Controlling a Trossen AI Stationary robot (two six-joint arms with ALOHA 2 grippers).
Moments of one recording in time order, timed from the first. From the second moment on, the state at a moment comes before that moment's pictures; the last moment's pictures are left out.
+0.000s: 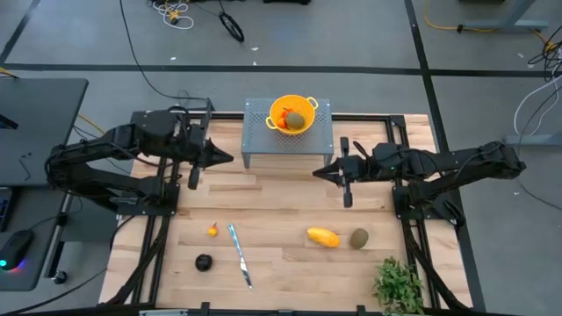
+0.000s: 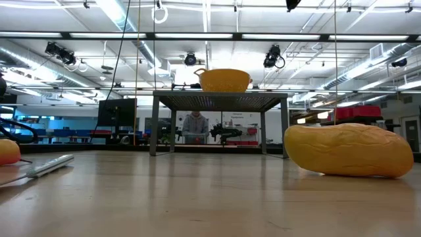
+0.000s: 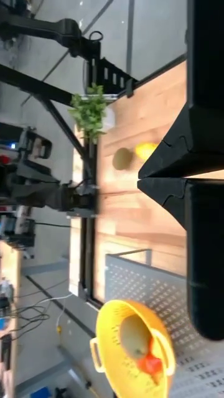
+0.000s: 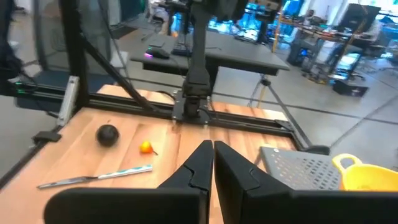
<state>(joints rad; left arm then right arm) 0.12 0.90 1.16 -0.55 0.13 -0.01 0.09 1.05 0.90 -0.02 0.10 -0.15</state>
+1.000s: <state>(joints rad) -0.18 0.92 1.16 -0.67 0.02 -0.13 0.09 1.05 0.90 -0.03 0.16 -0.14</state>
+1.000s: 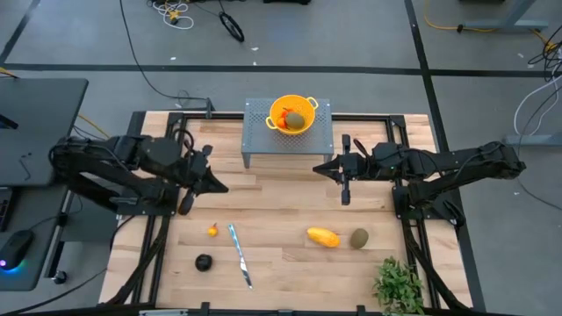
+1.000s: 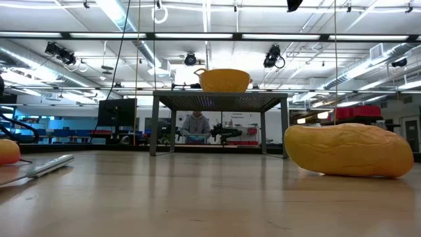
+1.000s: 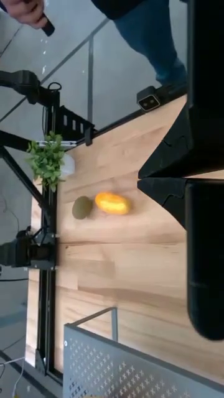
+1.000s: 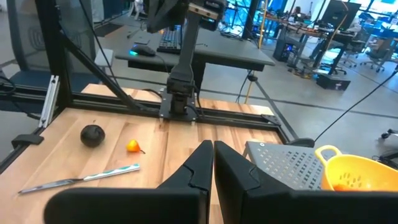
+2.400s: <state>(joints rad) -0.36 0.93 0.89 -0.73 0.08 -0.33 0.09 1.05 0.90 -0.06 0.16 -0.14</state>
